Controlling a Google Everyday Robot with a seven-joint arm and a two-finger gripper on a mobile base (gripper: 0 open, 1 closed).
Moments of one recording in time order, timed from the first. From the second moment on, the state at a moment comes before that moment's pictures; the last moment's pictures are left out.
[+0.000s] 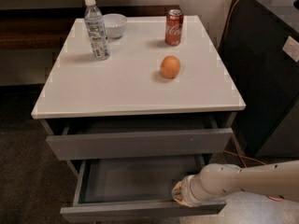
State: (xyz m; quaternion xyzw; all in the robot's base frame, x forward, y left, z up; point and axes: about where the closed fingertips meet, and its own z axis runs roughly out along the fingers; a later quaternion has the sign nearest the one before) arm 0.416 -0.122 0.436 -0.70 0.68 0.08 0.20
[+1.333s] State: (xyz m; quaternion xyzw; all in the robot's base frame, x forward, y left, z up) arm 0.365 -0.115 0.446 -0.71 0.67 0.11 0.18
